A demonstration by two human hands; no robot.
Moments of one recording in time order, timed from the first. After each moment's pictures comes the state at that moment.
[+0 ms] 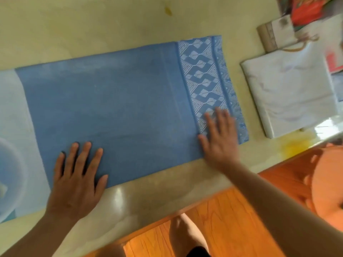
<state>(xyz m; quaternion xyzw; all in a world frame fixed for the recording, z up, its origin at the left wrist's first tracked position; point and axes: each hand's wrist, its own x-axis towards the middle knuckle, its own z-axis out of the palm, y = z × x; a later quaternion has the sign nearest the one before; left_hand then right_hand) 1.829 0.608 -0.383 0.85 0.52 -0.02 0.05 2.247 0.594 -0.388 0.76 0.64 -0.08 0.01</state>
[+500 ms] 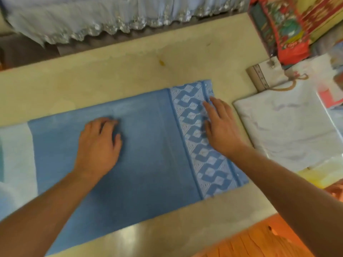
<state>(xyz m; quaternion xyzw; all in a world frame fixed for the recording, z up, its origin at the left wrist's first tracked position) 1.949 0.789 -0.345 0.81 0.57 0.10 0.09 2.305 0.740 -0.348 0.70 0.70 -0.10 -0.09</state>
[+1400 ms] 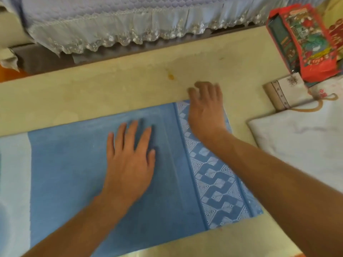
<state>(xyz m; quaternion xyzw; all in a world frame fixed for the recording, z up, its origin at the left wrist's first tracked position) 2.026 0.773 -0.338 0.81 0.59 0.06 0.06 2.253 0.850 -0.349 0.71 0.69 0.03 -0.11</state>
